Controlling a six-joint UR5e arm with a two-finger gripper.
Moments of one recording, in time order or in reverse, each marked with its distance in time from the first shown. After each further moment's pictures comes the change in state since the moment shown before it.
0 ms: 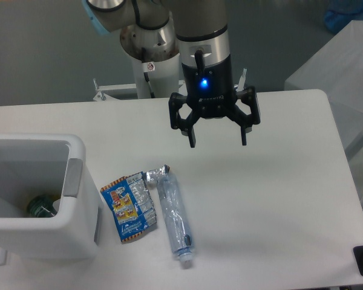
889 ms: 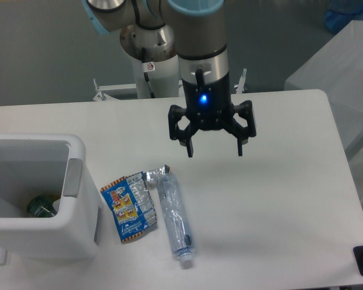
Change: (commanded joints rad) arm -0.011 -0.075 -0.048 0.087 -0.032 -0.179
